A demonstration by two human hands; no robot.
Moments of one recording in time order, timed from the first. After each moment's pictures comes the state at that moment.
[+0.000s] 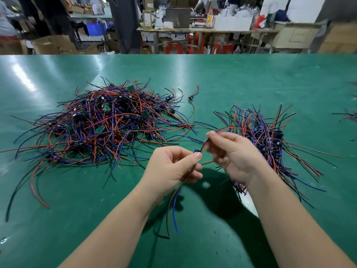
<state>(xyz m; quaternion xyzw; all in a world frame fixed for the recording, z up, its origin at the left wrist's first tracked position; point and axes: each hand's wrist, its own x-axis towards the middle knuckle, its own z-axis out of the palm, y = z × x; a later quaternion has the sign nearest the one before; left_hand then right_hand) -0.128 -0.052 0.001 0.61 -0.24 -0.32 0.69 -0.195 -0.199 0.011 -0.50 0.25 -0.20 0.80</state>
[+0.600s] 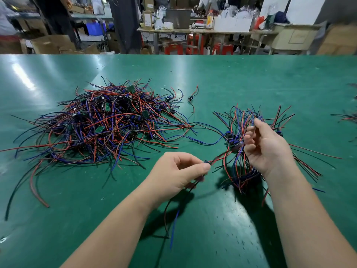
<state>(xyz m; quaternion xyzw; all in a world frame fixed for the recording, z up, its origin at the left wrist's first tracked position) -0.131 -0.048 0.001 0.65 -0.32 -0.35 0.60 -0.213 -0.249 0.016 -0.39 0.34 -0.34 0.79</state>
